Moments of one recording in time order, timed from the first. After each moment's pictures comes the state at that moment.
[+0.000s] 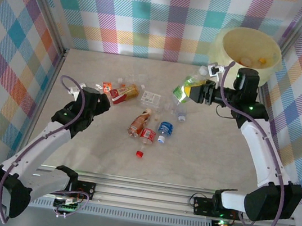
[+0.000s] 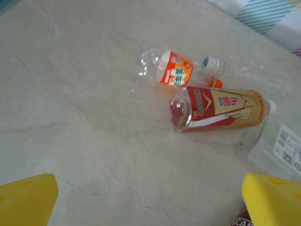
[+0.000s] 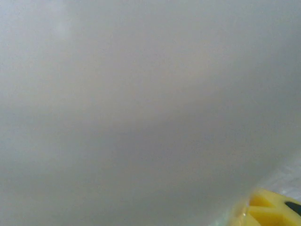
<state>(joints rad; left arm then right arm) -0.34 1.03 0.83 -0.56 -0.41 -0.74 0.19 1.30 1.31 -0.42 -1.01 0.13</state>
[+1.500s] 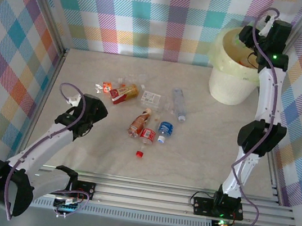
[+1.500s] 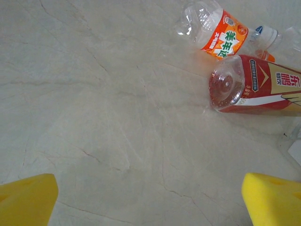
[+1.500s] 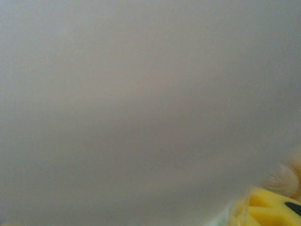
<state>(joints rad) -0.30 1.04 0.71 -0.55 -0.38 -0.85 -0.09 2.14 2.46 -0.63 -0.24 0.35</state>
